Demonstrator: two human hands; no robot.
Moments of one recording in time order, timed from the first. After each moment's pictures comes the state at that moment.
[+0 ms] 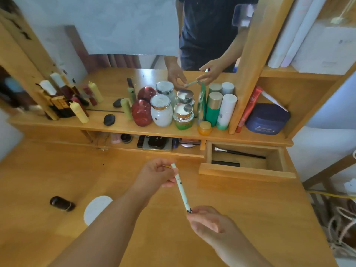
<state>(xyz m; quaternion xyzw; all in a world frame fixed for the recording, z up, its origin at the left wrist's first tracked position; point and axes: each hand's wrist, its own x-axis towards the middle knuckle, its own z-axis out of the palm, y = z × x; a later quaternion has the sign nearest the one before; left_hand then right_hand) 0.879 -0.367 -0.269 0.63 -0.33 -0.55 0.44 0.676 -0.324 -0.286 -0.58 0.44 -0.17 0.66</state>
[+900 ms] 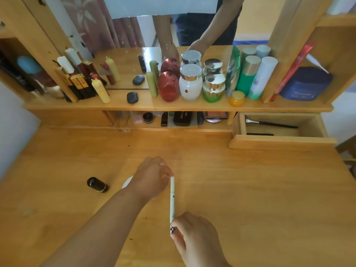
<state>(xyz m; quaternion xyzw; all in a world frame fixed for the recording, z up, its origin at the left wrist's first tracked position) 0.981 -0.311 -0.334 0.71 -0.65 -0.24 0.10 0.809 -0.233 -0.381 -0.86 0.43 -0.21 0.16</state>
